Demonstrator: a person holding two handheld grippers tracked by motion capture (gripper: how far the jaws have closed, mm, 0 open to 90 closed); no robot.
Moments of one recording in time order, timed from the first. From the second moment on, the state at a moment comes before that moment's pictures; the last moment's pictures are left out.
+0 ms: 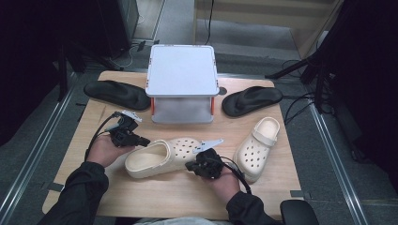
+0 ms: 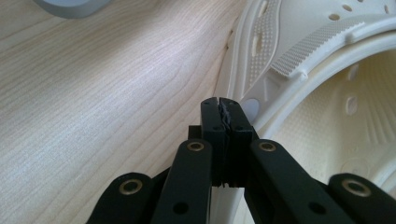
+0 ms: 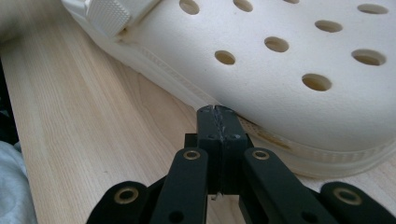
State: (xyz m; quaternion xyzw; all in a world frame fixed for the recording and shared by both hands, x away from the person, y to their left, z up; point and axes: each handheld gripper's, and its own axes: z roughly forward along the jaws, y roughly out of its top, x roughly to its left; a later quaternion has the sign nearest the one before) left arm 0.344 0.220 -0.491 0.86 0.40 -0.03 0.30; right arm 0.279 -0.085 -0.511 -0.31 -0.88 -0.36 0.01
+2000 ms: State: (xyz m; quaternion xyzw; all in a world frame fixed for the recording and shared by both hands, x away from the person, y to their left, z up) left arm 0.289 0.205 -0.492 0.85 0.41 -0.05 0.32; right arm 0.344 -0.062 -0.503 -0.34 -0.87 -0.36 -0.02
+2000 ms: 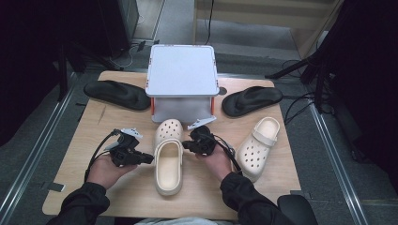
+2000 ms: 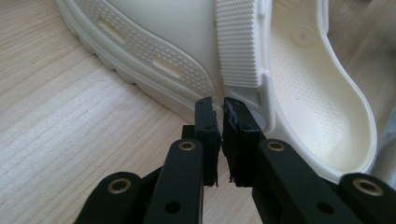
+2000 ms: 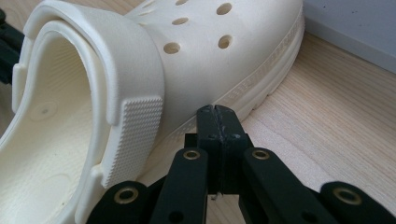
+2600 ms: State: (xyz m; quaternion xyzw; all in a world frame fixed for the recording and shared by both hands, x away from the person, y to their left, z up) left arm 0.296 0.225 -0.475 0.83 0.42 -0.01 0.35; right arm 0.330 -0.102 -0.478 -0.30 -0.86 -0.41 0.00
